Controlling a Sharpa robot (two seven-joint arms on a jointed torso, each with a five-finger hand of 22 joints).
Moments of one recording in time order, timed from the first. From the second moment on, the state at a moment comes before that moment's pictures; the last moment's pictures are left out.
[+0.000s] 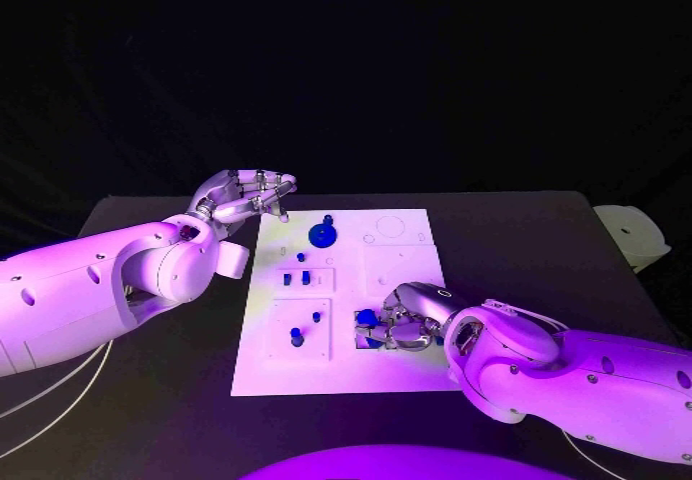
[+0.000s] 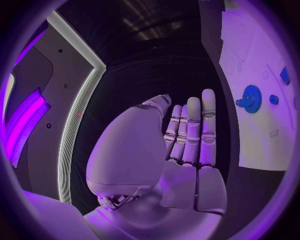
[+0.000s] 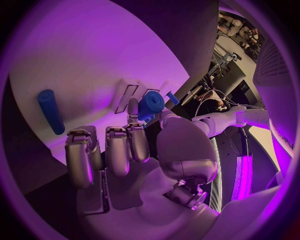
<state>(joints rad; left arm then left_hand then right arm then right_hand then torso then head) 1.17 -0.93 -0.02 1.52 -0.10 -0.27 0.39 1.53 -0.17 0.35 0.26 0.28 0.87 0.21 0.27 0.25 0.78 0.15 0.56 0.11 0.94 0.08 1.17 0.37 0.17 0.95 0.17 0.81 0.60 1.03 -0.84 -0.13 1.86 -1.50 -0.37 -0.52 0.95 -0.04 0.06 0.30 0.17 1.03 0.05 0.46 0.65 1.46 -0.02 1.41 1.31 1.47 -0.07 1.51 1.31 0.01 1.47 0.04 1.57 1.31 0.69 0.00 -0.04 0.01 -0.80</state>
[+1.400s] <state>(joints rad) 1.17 -0.94 -0.02 1.52 -0.10 -0.27 0.38 1.52 -0.18 0.35 0.26 0.28 0.87 0.21 0.27 0.25 0.78 0.15 0.56 0.11 0.93 0.08 1.17 0.37 0.17 0.95 0.17 0.81 0.60 1.03 -0.88 -0.13 1.89 -1.53 -0.39 -0.50 1.17 0.01 -0.13 0.29 0.19 1.01 0.05 0.48 0.65 1.46 -0.02 1.41 1.31 1.46 -0.08 1.52 1.31 0.01 1.47 0.04 1.57 1.31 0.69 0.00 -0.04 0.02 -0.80</state>
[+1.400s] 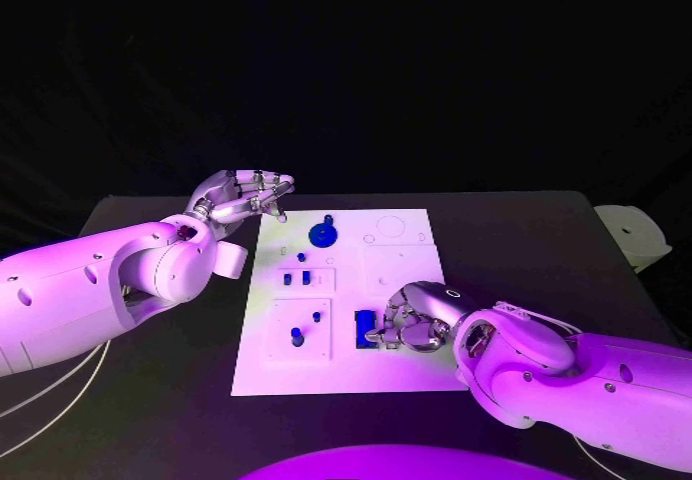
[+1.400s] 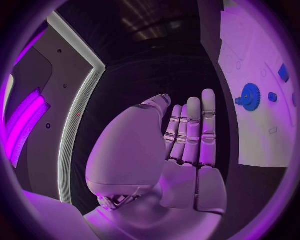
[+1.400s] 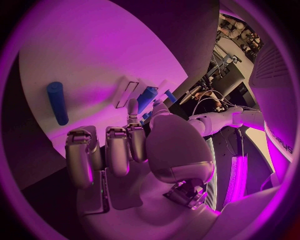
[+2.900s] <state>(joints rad) 1.17 -0.94 -0.02 1.53 -0.10 -0.27 0.38 1.52 -0.18 0.36 0.26 0.28 0.87 0.21 0.27 0.25 0.77 0.15 0.56 0.11 0.93 0.08 1.17 0.37 0.17 0.95 0.17 0.81 0.60 1.03 -1.12 -0.13 1.92 -1.55 -0.43 -0.46 1.30 0.00 -0.15 0.29 0.21 0.98 0.06 0.45 0.63 1.46 -0.01 1.38 1.31 1.47 -0.08 1.52 1.31 0.01 1.47 0.04 1.57 1.31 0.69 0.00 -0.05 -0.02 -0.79</state>
